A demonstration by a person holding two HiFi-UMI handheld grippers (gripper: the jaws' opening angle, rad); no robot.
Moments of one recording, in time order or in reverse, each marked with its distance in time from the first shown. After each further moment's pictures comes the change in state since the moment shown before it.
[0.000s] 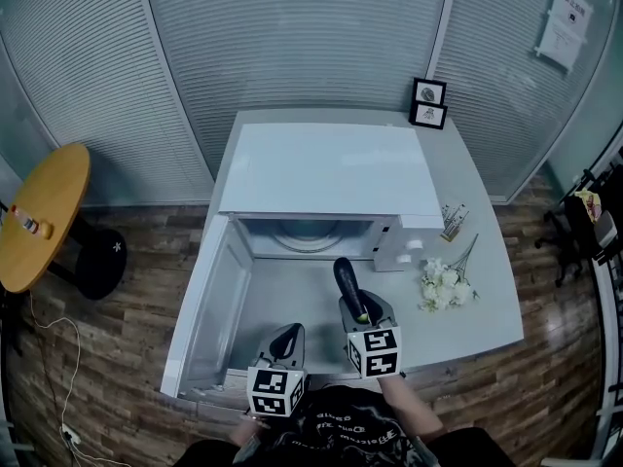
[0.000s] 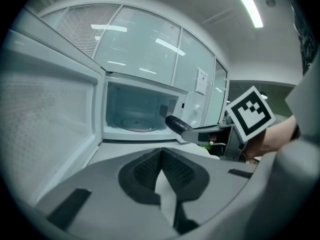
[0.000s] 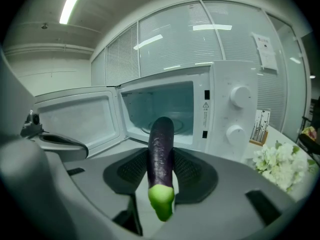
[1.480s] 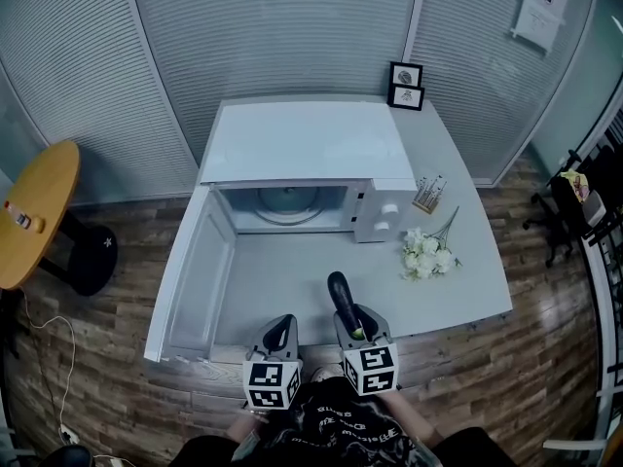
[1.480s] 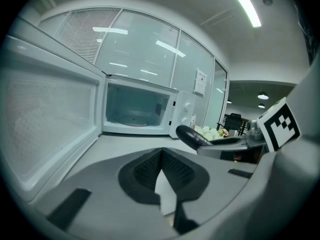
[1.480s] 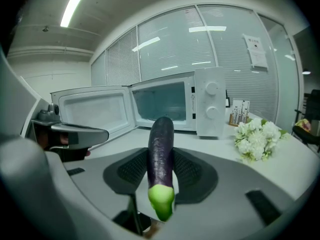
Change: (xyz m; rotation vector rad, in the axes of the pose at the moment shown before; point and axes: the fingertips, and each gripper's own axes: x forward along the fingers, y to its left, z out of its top) left arm -0.032 -0.038 -0.025 -0.005 -0.013 0.020; right arm -0.088 0.019 -0.065 0.031 -0.001 -0.013
